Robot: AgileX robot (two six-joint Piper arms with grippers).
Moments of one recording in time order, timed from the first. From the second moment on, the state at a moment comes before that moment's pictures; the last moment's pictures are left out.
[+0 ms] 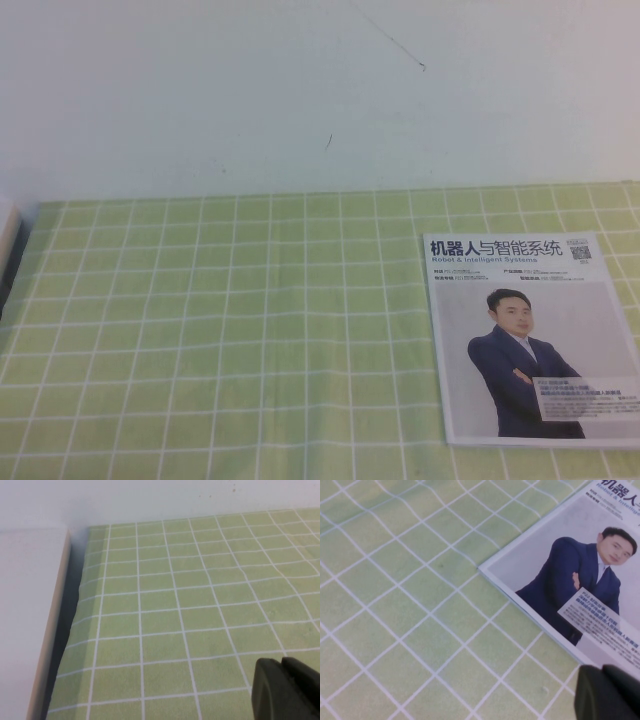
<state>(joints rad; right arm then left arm) 0.02 0.46 -0.35 0.59 0.86 -1.02 -0.04 -0.01 0.02 -0.05 0.36 0.01</state>
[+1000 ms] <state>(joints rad) -0.04 -0.01 0.03 0.45 0.22 -0.71 -0.04 -0.01 0.02 -0.06 0.36 0.01</state>
